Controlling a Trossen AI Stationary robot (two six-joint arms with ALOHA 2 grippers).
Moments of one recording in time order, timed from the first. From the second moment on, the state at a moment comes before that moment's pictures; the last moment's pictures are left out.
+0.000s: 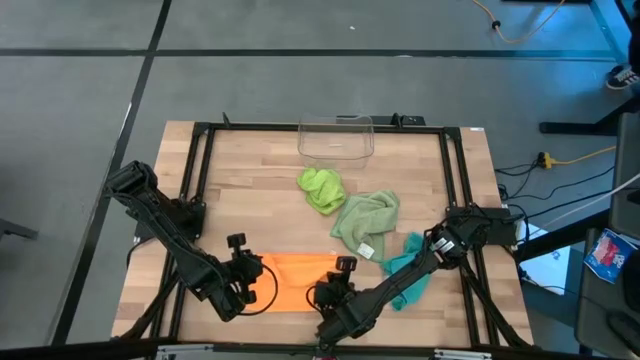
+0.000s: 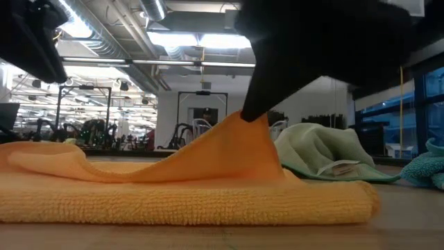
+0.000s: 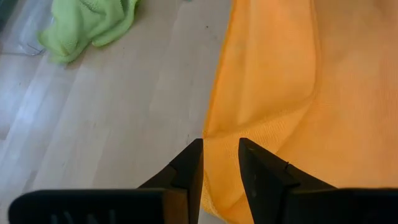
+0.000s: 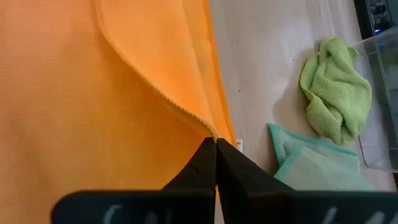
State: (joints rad) left arm -0.83 1.58 1.04 -0.87 -0.68 -0.97; right arm 0.62 2.41 2.06 -1.23 0.74 0.73
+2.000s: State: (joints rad) left arm -0.75 1.58 1.01 -0.74 -0.49 -1.01; right arm 0.62 2.42 2.21 -1.29 0.64 0.91
